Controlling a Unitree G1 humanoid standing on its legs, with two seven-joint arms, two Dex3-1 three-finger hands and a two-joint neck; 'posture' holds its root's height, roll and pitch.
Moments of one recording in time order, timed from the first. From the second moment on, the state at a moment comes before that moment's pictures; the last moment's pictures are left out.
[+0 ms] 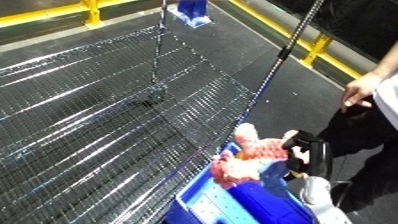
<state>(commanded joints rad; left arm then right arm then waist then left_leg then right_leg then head) 0.08 0.42 -0.24 0.22 -0.46 -0.17 0.22 0.15 -0.63 -0.72 0.49 0.11 -0.16 -0.75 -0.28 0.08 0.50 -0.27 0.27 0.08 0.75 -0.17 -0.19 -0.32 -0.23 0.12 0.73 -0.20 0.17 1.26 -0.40</state>
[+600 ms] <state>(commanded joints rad) 0.10 0.44 -0.23 0.20 -0.45 -0.18 0.21 0.11 -0.65 -0.69 0.73 0.32 -0.24 -0.65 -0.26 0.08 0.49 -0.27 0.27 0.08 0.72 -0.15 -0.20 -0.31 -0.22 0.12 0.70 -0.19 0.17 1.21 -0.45</state>
